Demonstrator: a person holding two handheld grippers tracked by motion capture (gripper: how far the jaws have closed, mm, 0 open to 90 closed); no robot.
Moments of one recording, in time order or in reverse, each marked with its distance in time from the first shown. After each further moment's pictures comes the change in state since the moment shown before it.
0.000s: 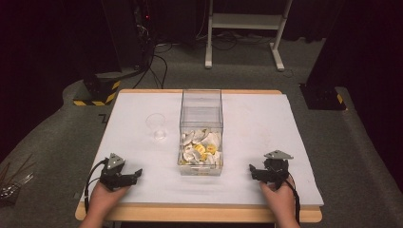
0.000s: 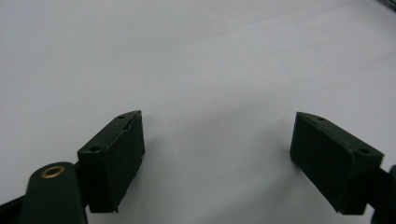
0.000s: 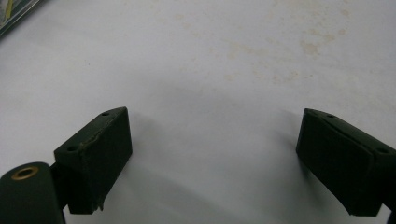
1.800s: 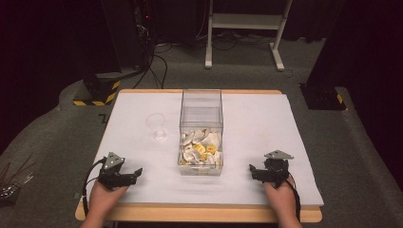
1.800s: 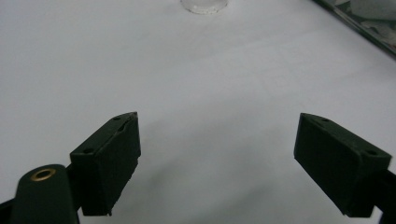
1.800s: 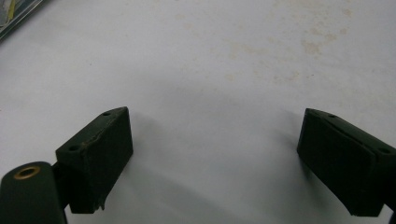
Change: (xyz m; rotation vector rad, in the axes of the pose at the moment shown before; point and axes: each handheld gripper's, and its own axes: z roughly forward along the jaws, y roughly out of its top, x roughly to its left) left arm -0.003 0.008 -0.012 -0.044 -0.027 0.014; right arm -0.001 0.000 0.000 -0.002 0.007 0.004
